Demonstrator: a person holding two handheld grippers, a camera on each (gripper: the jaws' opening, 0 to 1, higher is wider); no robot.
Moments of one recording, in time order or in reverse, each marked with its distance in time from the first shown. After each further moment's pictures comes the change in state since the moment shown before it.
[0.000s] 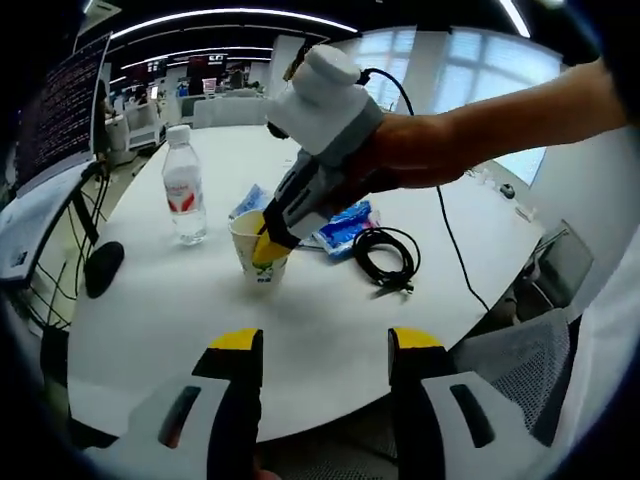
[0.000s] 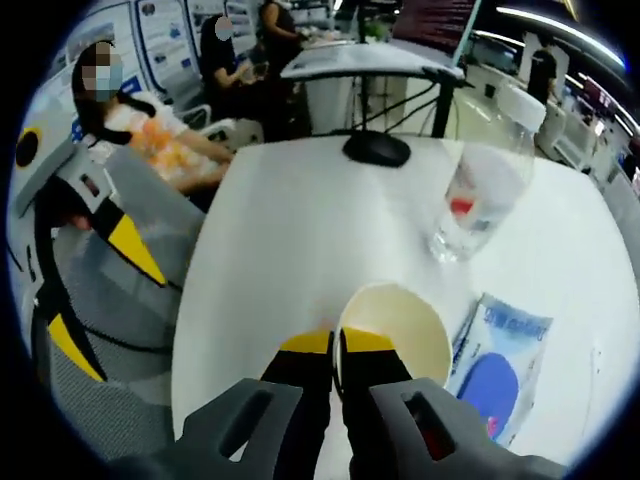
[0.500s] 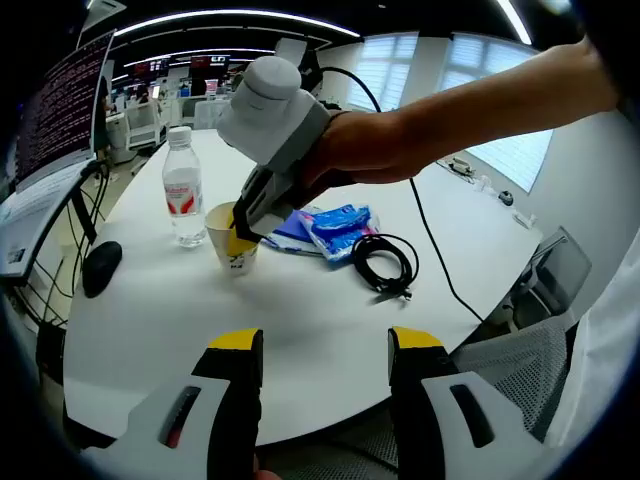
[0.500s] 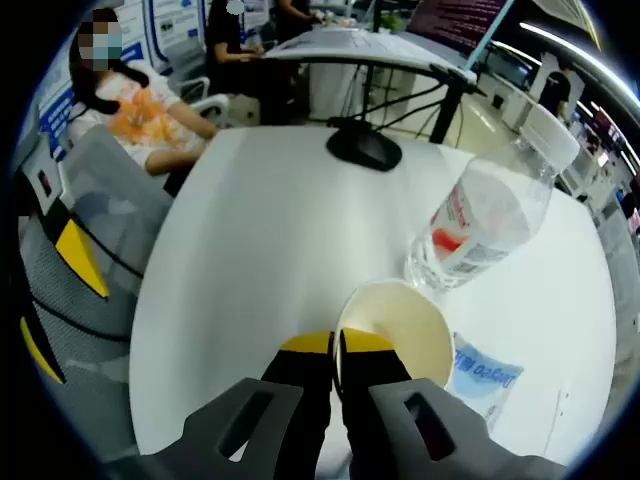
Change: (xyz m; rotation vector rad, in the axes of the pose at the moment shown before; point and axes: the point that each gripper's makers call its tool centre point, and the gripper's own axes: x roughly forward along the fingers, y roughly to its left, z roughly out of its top) left arm 0.000 0.005 0.004 -0.018 -0.014 -0.005; right arm 0.019 -0.039 0.014 -0.137 0.088 -0.081
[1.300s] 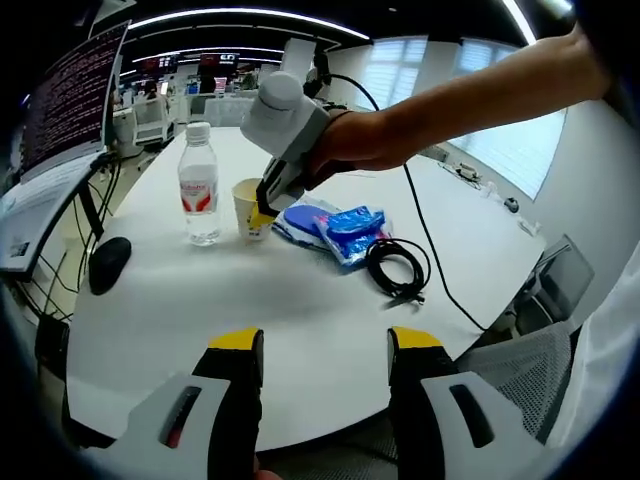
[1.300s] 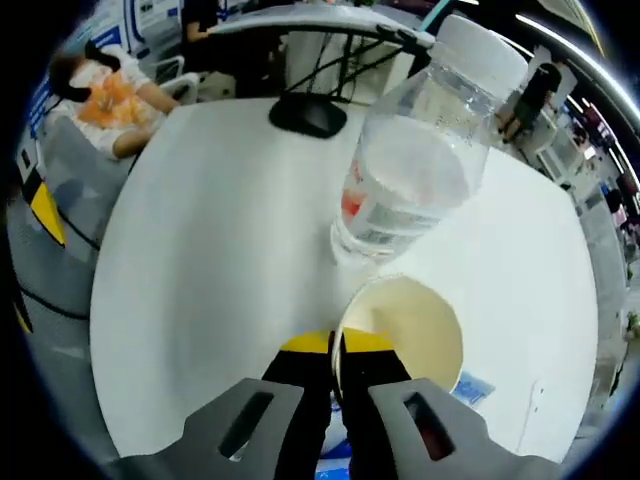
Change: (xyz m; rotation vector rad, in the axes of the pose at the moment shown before) left arm -0.001 0.019 0.004 -0.024 -0.006 0.016; right arm 0.000 -0.056 -0.032 0.034 0.094 -0.071
